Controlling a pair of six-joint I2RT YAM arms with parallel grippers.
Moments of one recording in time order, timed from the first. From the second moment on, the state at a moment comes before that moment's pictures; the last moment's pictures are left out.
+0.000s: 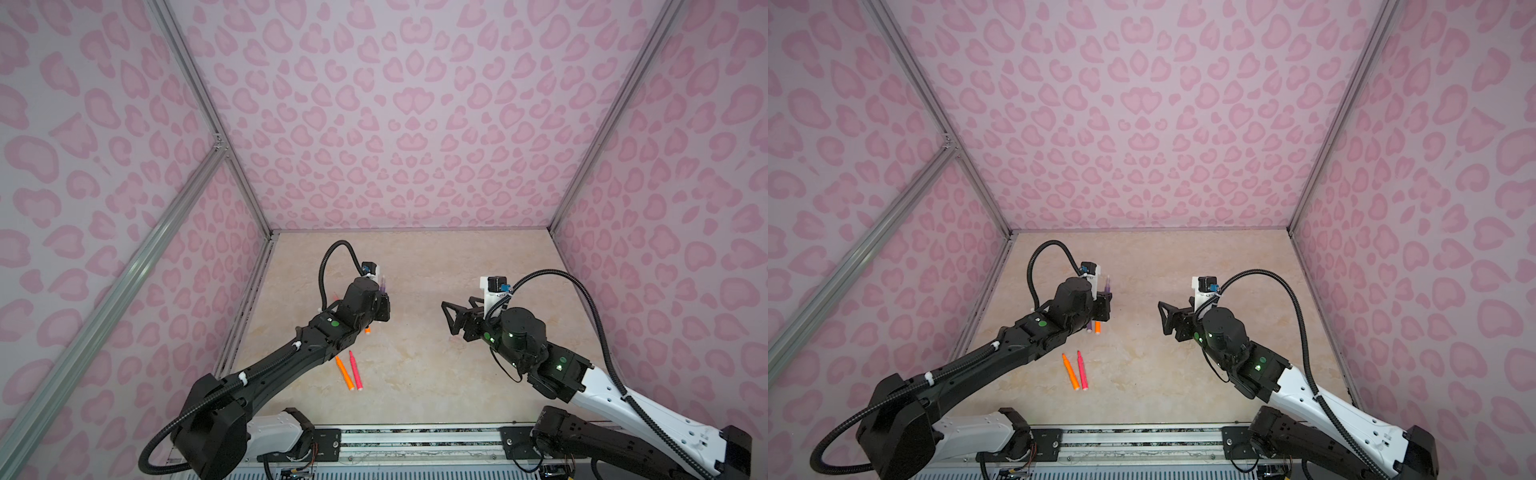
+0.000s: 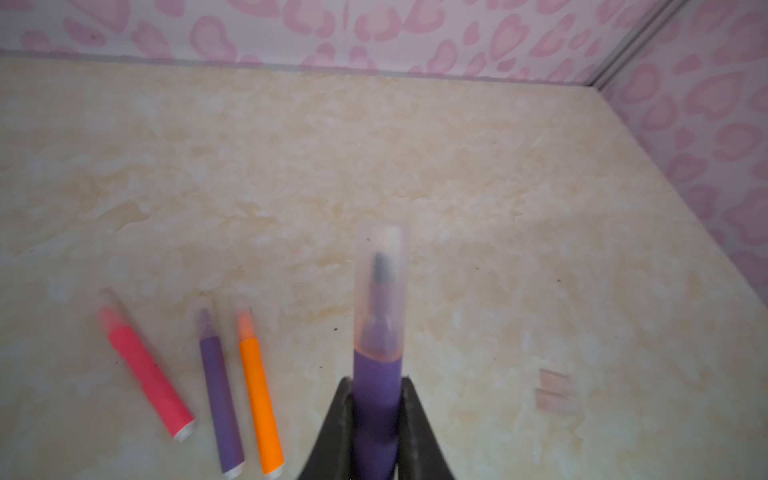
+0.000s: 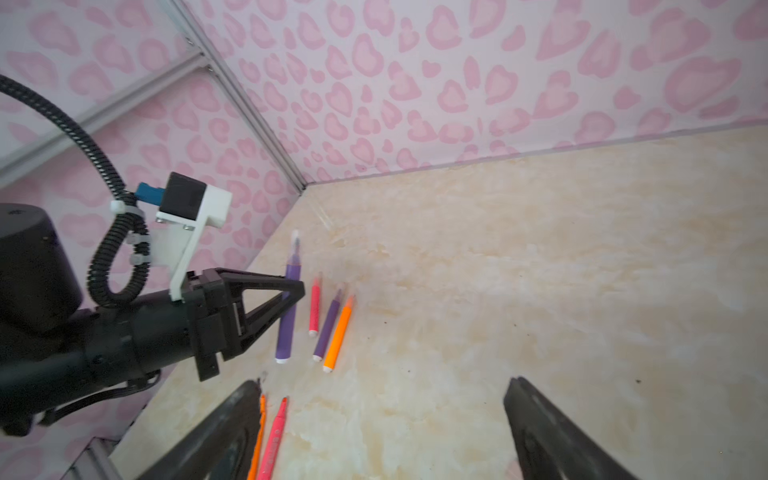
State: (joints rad) left arm -0.65 1.31 0.85 -0.21 -0.22 -0.44; right arm 0.85 0.89 0.68 -0.14 0.32 0.54
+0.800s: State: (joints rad) left arm -0.55 1.87 1.14 -0.49 -0.20 -0.51; right arm 0.81 1.06 0.65 -0.17 0.45 0.54
